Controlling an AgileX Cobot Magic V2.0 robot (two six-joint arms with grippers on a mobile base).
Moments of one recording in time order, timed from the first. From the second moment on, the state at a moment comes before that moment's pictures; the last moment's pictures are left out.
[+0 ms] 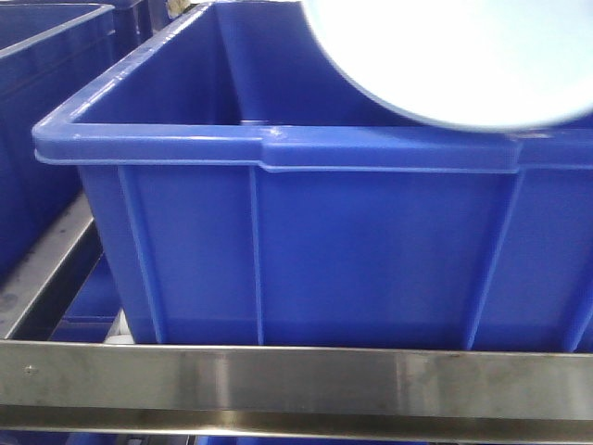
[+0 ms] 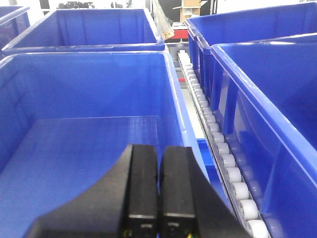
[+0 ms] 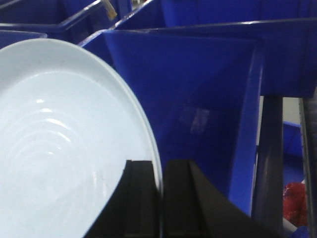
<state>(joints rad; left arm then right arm) -0.14 0.39 -0.28 -0.28 -0.02 0.32 0.30 0.83 -0.54 0.16 -0.09 -0.07</state>
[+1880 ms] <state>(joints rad) -0.14 0.39 -0.28 -0.28 -0.02 0.32 0.30 0.23 -0.21 0.32 -0.03 -0.24</state>
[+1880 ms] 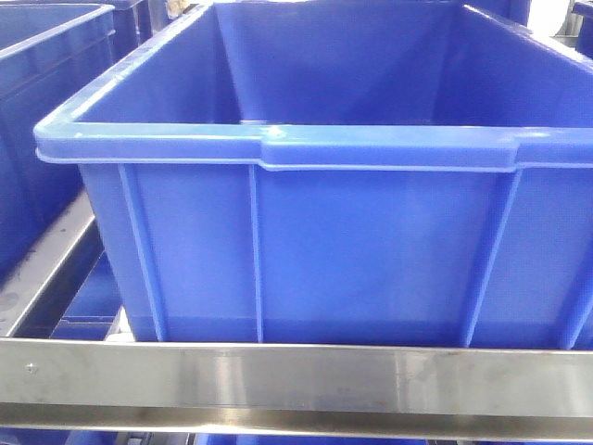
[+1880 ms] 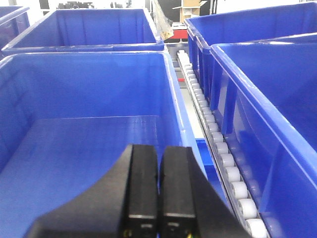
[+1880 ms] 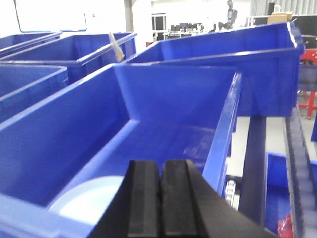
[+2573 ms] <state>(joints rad) -0.14 0.39 -0.28 -0.28 -0.02 0.32 0.08 -0.01 0.03 0.33 0.06 -0.24</state>
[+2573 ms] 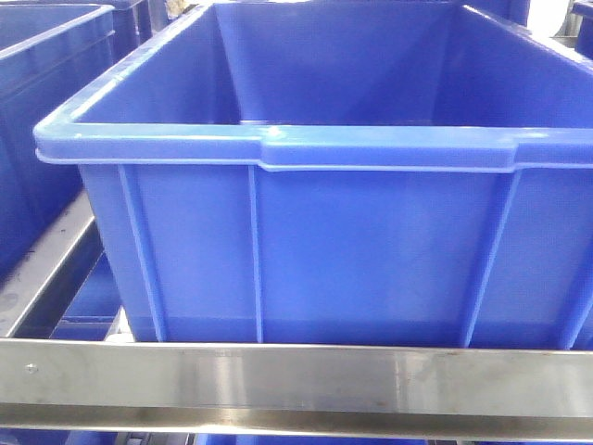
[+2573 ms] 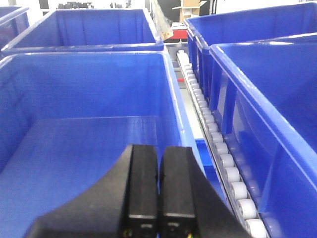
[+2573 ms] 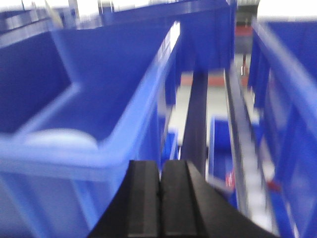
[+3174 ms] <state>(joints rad) -0.14 0.39 -0.28 -0.28 -0.02 0.32 0.07 -0.01 0.03 0.01 0.09 0.02</state>
